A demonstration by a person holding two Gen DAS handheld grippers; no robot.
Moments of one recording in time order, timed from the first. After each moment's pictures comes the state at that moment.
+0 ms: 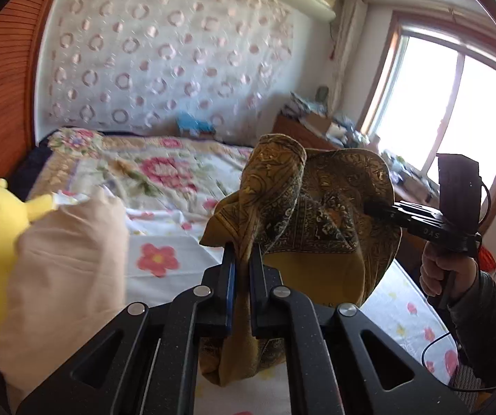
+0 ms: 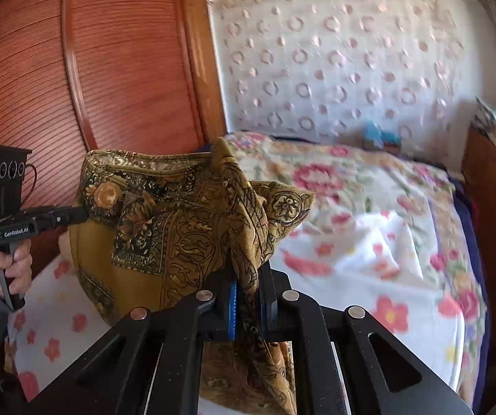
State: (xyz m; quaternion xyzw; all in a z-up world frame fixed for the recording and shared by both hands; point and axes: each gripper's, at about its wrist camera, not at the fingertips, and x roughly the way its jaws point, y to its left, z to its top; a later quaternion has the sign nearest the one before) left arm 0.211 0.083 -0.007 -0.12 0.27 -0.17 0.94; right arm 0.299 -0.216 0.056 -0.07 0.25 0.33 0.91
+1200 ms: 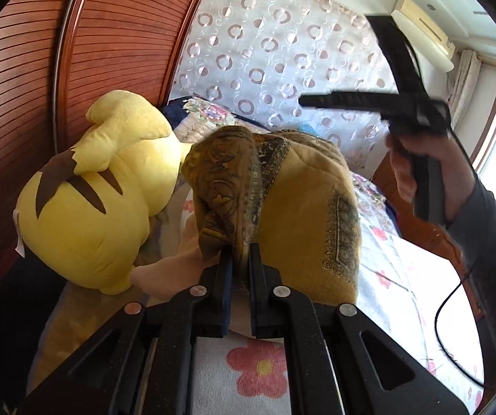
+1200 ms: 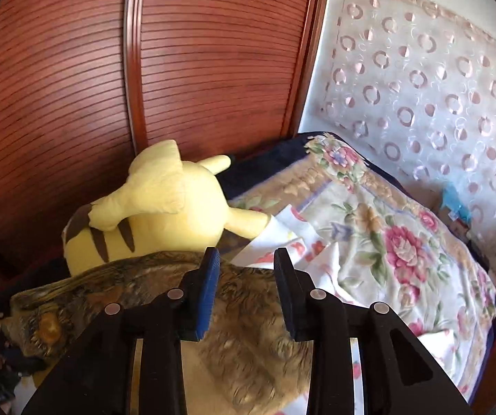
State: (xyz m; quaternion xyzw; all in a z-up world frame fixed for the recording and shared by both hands) left arm 0.157 0.229 -0.102 -0.22 0.28 0.04 0.93; right arm 0.443 0.148 0.064 -0.25 0.27 0.41 0.83
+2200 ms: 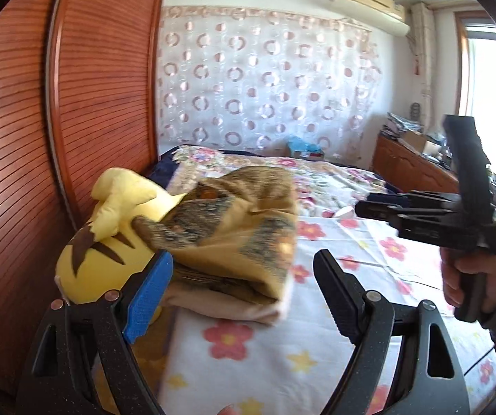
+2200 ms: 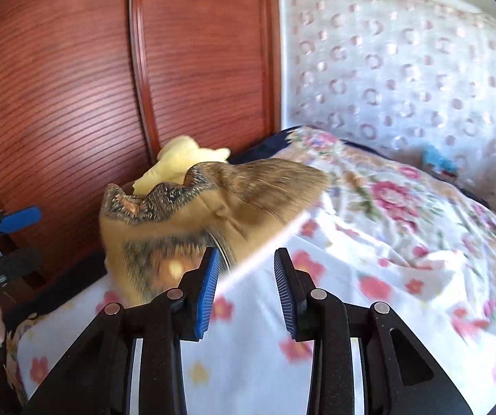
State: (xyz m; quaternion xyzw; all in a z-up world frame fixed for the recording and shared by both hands) left arm 0.096 0.148 -0.032 -0.06 0.24 0.05 0.97; right arm 0.287 -0.017 0.031 -0.13 0.25 0.38 0.88
